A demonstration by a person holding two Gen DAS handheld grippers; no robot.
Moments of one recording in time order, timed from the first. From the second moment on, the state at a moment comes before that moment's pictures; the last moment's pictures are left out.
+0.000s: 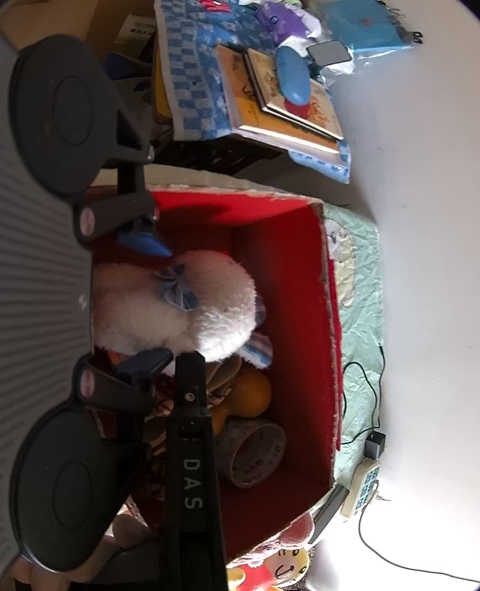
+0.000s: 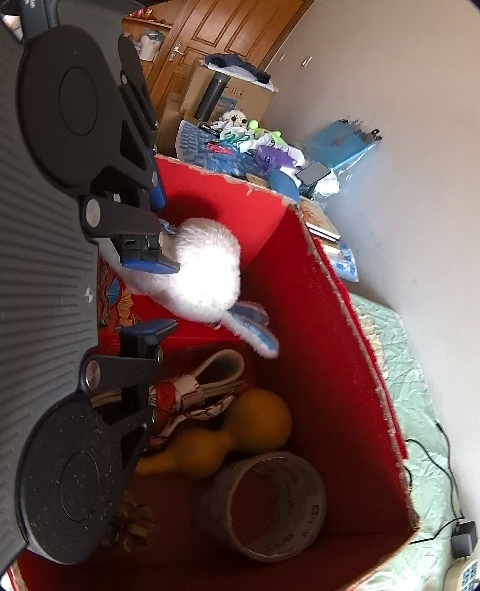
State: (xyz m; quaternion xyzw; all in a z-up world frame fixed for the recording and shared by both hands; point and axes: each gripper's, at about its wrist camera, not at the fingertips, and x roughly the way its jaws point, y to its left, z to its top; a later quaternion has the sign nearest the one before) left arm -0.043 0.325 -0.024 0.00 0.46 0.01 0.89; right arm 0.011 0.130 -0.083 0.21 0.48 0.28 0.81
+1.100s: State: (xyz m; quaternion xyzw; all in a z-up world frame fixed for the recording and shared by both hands) left arm -0.055 0.306 -0.001 0.00 0.45 0.01 0.89; right arm -0.011 0.114 -0.052 0.13 0.44 0.22 0.86
